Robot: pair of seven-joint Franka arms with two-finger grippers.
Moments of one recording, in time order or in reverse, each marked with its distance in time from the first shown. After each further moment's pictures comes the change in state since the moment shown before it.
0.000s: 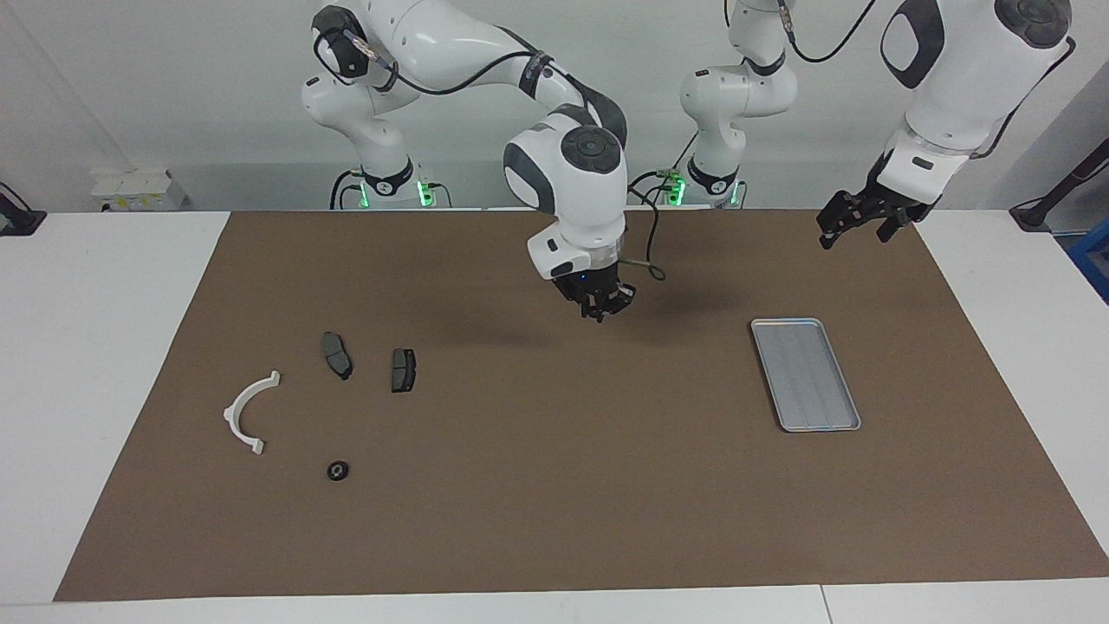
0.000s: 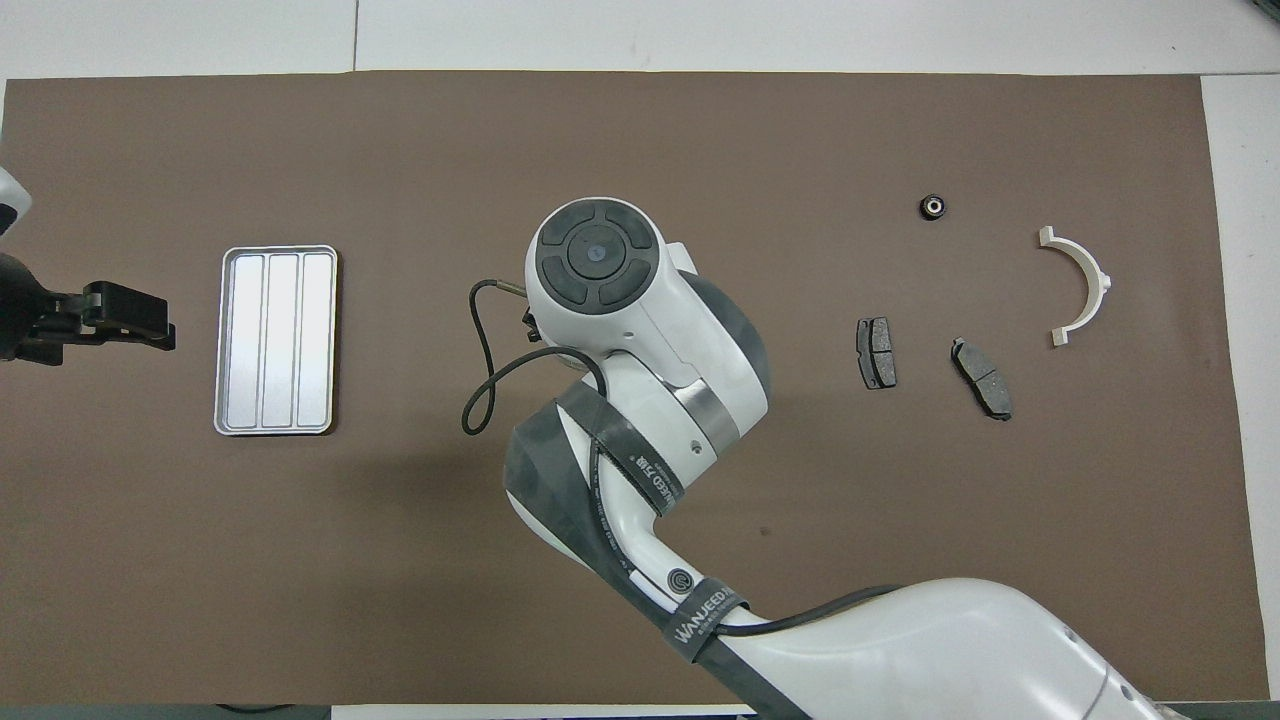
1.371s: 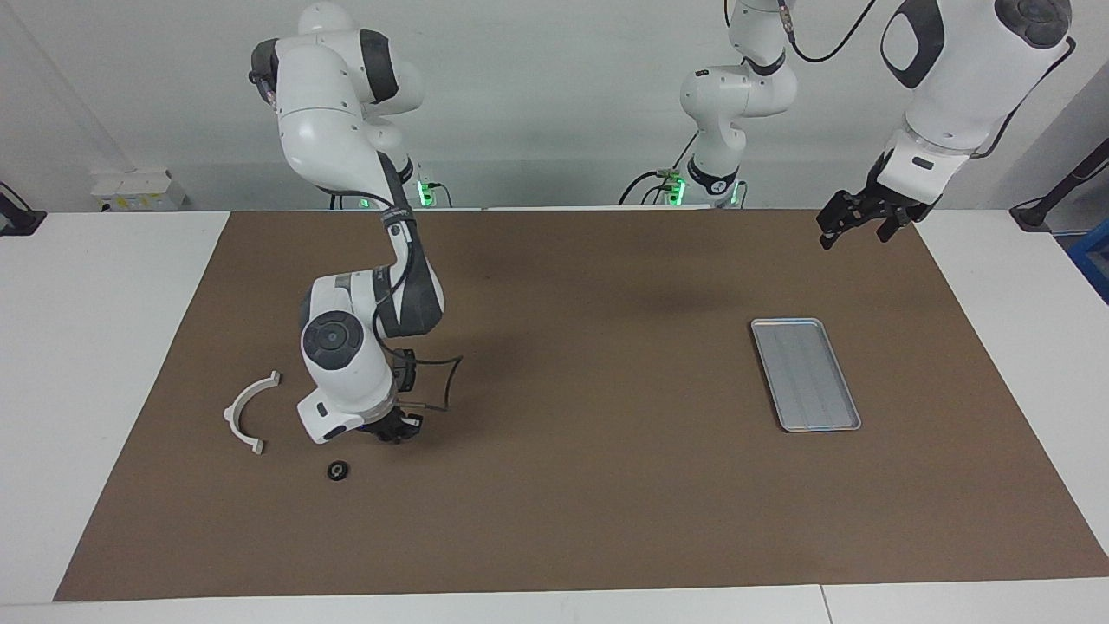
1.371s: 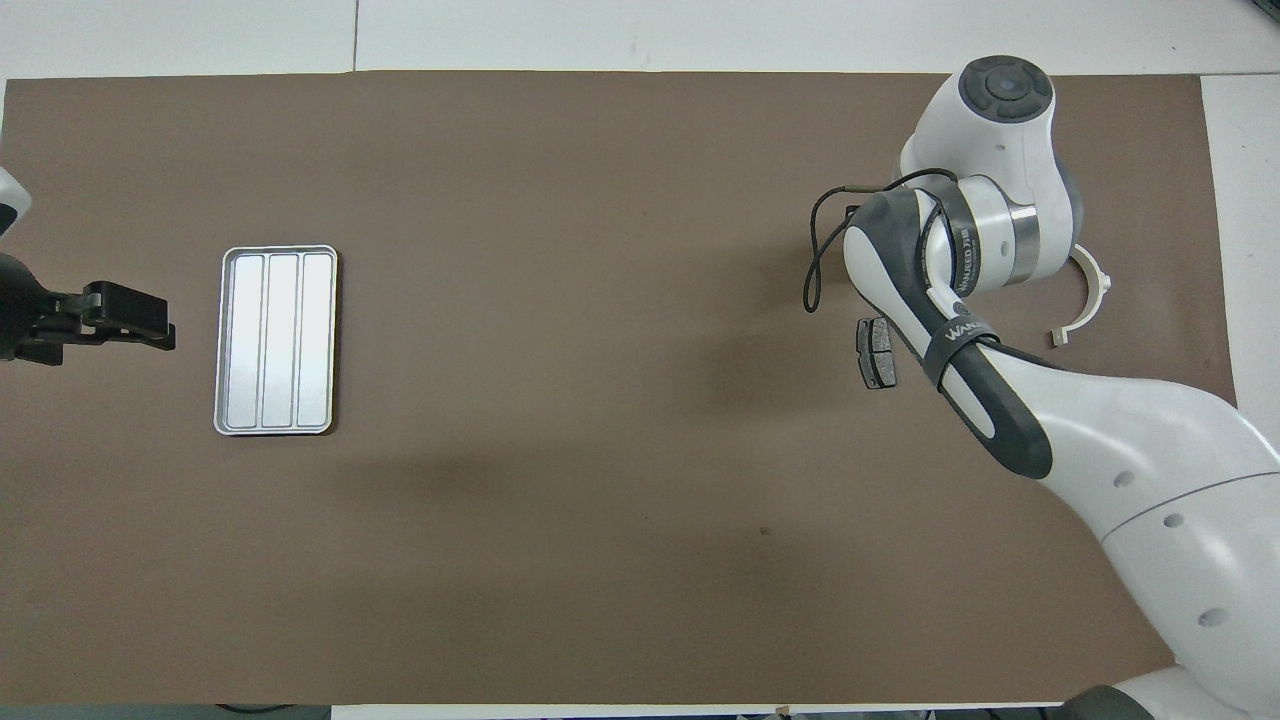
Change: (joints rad) left arm 0.000 0.000 0.000 0.000 0.000 0.000 0.000; right arm -0.356 0.108 -0.211 0.009 0.007 -0.051 -0.870
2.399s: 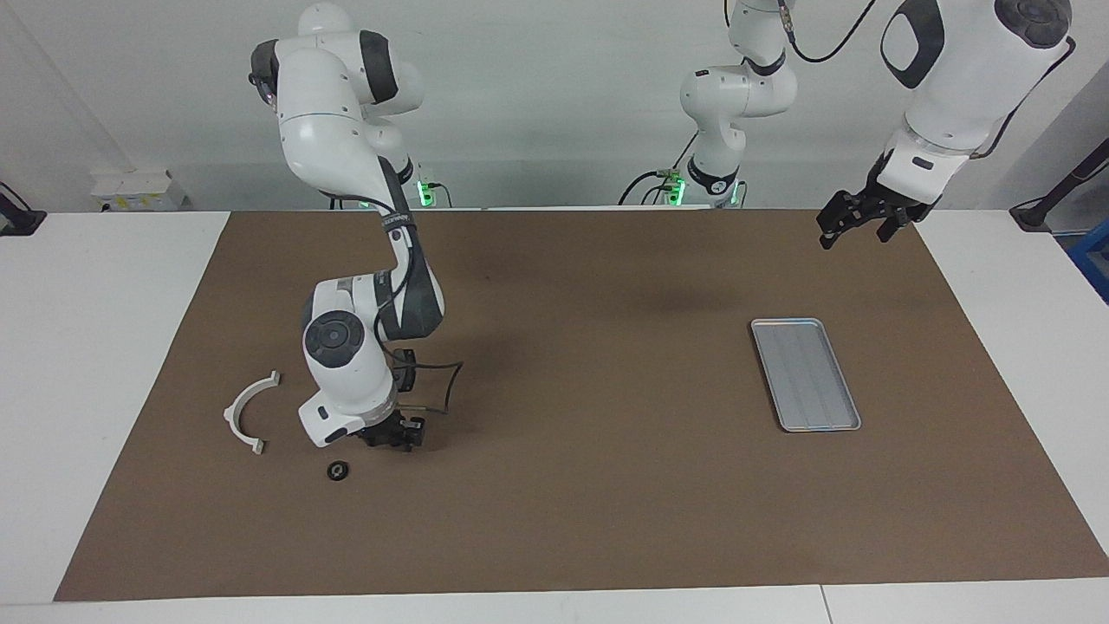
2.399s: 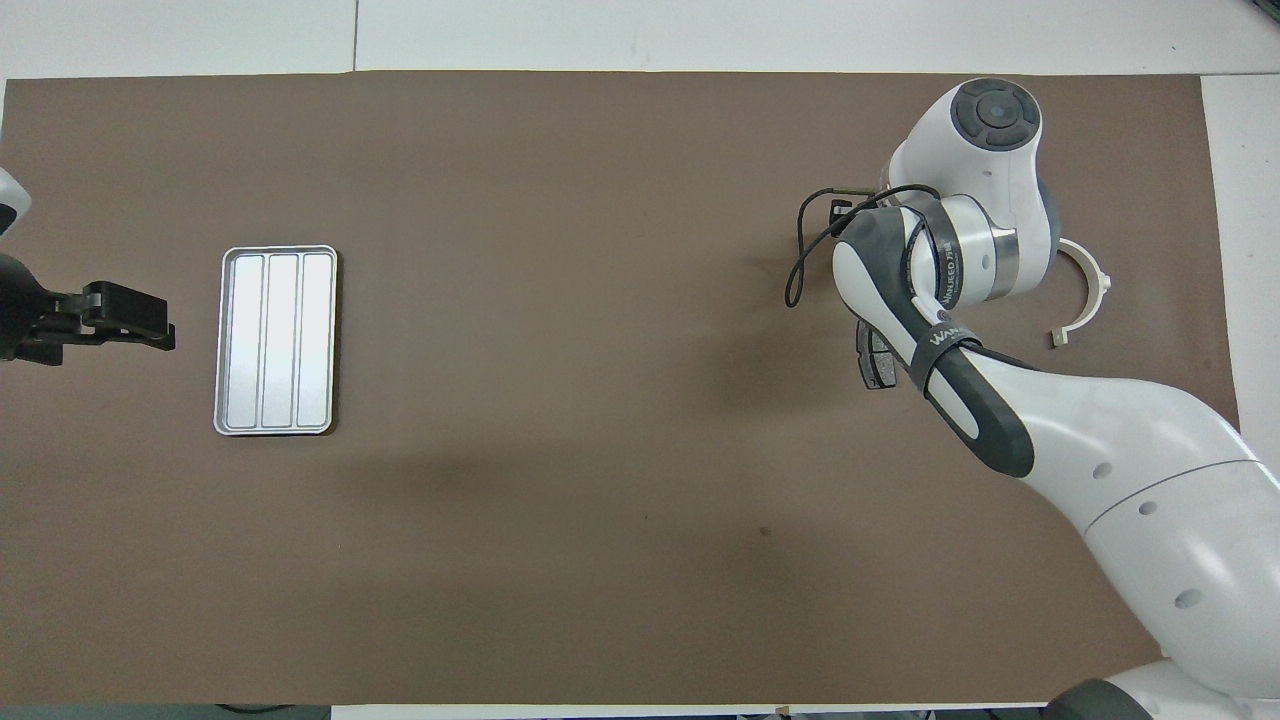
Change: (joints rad) left arm 0.000 0.000 0.000 0.000 0.000 0.000 0.000; right arm 0.003 0.030 0.008 -0.085 0.027 0.232 0.051
